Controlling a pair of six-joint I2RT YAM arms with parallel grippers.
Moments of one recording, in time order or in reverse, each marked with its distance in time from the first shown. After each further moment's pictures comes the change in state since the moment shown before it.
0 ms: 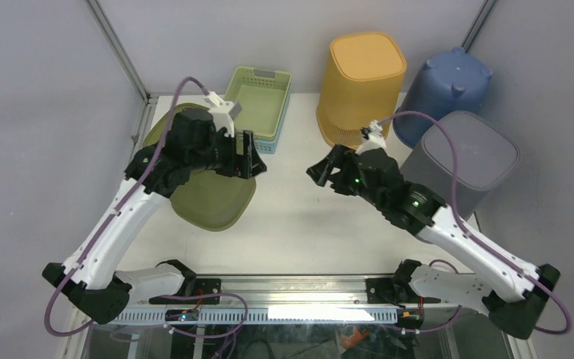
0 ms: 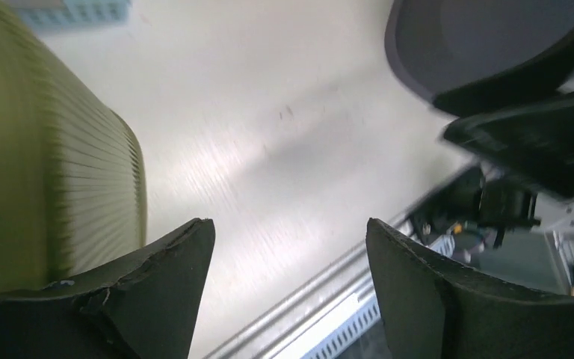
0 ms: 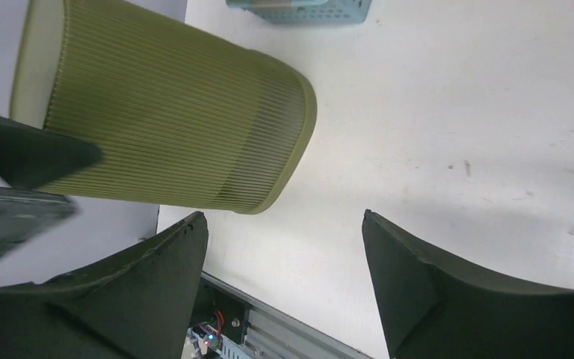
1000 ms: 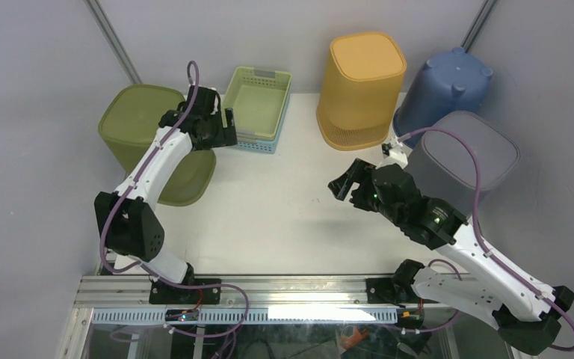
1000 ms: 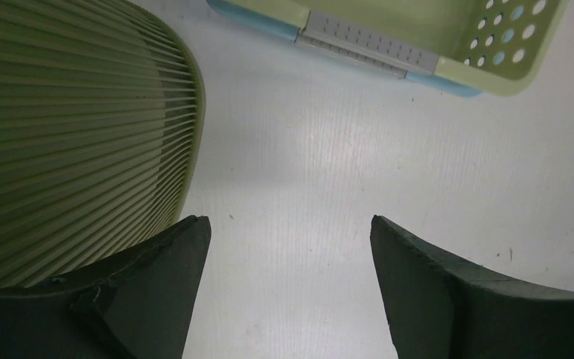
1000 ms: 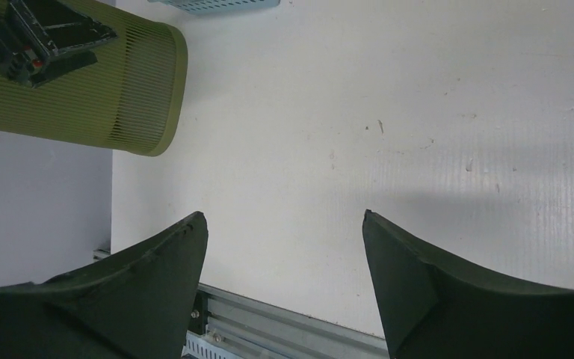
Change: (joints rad) left arm 0.298 0.433 -0.015 0.076 -0.260 0.040; right arm 0.003 -0.217 -0.075 -0.251 0.127 0.030
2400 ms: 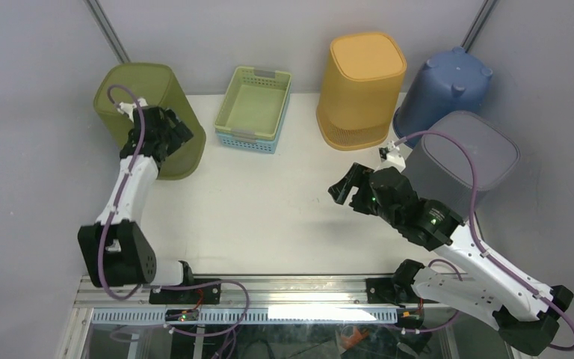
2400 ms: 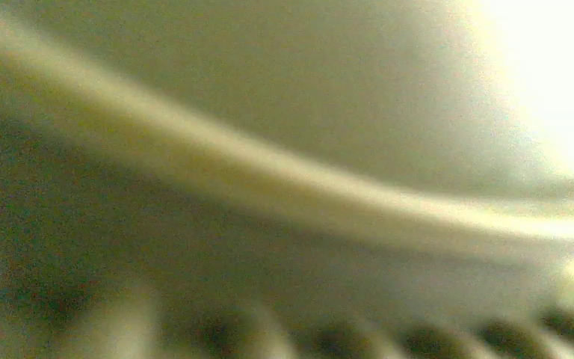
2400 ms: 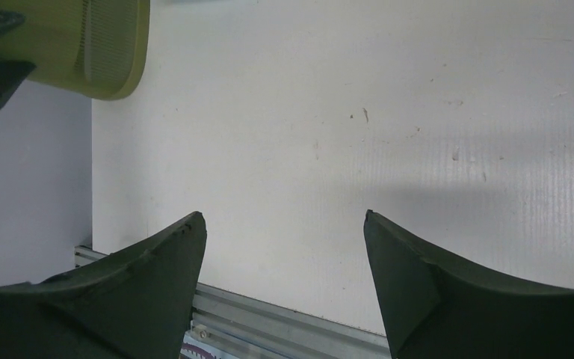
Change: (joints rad) left arm 0.349 -0.261 -0.393 0.402 -0.056 -0.228; right arm 0.001 -0.026 -0.043 -0.011 -0.005 0.003
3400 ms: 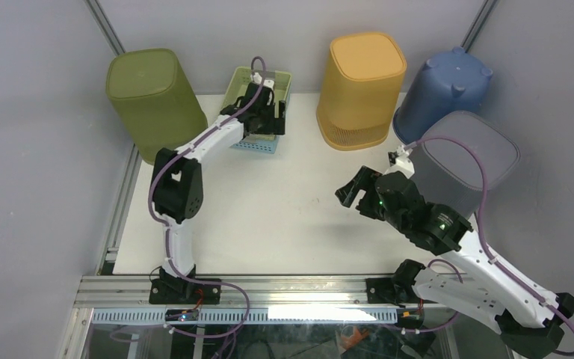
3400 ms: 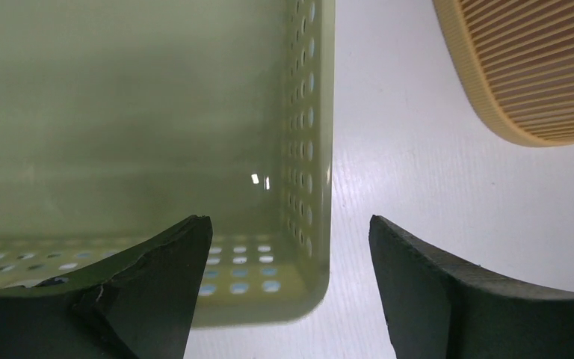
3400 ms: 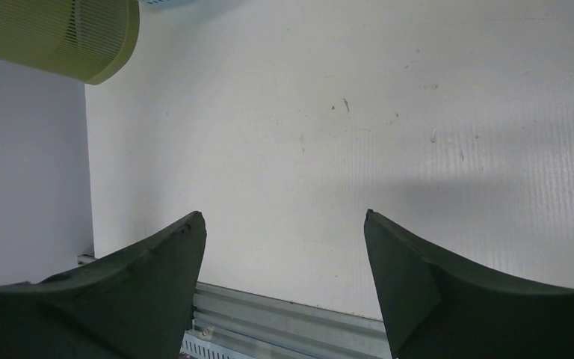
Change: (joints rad) left arm -0.528 0.685 0.635 -0.028 0.074 0.269; right arm 0.000 -0.046 0.001 -0.083 0.035 0.046
